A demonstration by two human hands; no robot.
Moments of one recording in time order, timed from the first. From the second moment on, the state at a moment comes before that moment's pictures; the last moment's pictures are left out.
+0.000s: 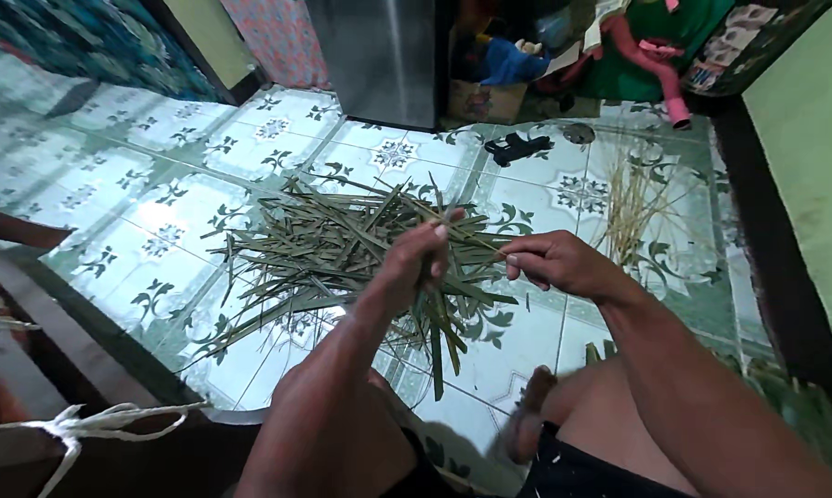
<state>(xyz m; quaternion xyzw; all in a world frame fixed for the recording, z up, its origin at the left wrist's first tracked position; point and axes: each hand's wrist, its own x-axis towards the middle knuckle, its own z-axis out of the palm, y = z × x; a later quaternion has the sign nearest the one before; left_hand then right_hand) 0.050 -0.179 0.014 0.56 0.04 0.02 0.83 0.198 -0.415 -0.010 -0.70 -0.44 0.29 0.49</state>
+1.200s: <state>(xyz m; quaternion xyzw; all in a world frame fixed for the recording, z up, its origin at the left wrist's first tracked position) 0.047 -0.134 0.025 0.48 0.05 0.15 0.86 0.201 -0.434 -0.010 -0.71 -0.49 0.14 0.49</state>
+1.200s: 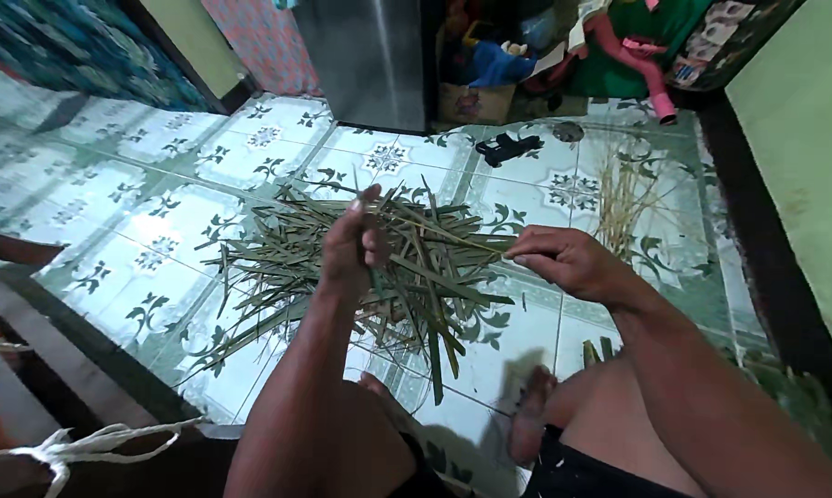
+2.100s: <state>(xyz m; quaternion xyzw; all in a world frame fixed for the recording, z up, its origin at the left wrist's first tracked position) 0.039 -0.097 0.023 0.56 0.12 0.23 0.79 0.209 -0.435 -0.009 -0.75 -0.42 0.18 0.47</state>
